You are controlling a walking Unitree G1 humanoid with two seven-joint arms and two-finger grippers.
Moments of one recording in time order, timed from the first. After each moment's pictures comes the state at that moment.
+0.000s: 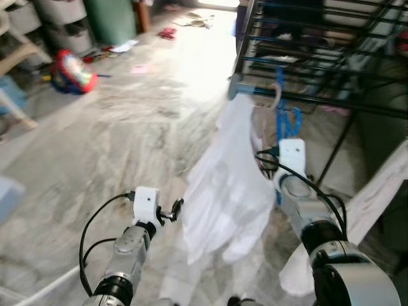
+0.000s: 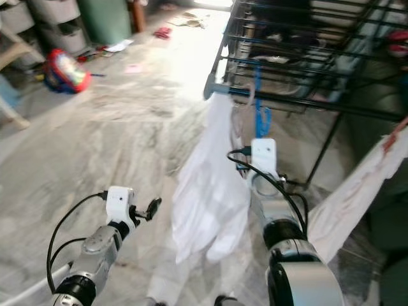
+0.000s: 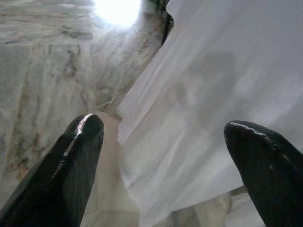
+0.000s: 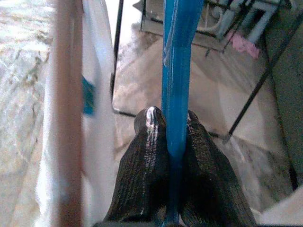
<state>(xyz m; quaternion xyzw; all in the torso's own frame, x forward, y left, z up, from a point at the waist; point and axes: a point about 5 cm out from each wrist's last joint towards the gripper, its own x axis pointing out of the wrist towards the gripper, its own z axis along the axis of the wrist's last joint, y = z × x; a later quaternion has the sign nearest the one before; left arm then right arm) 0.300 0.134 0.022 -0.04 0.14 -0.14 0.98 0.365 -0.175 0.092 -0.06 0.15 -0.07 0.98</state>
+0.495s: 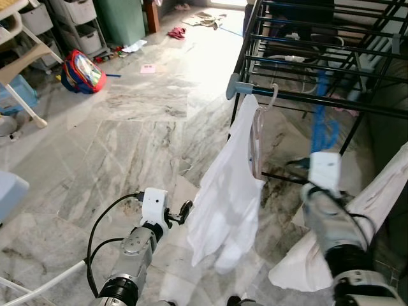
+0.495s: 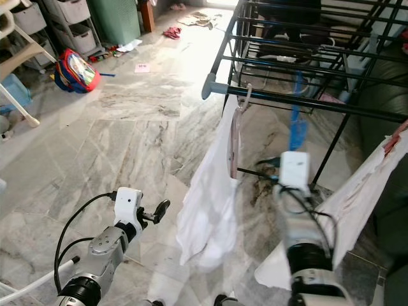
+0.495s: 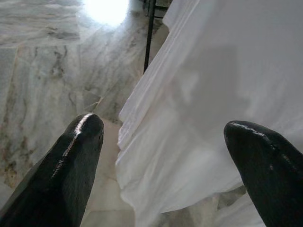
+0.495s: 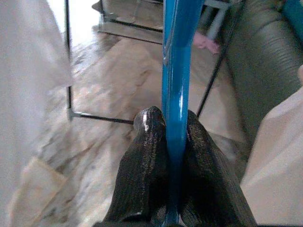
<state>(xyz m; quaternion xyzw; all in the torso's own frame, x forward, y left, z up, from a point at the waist) 0.297 0.124 0.022 -0.03 0.14 -0.17 0.97 0.343 -0.228 0.097 -0.07 0.12 -0.15 0.98</state>
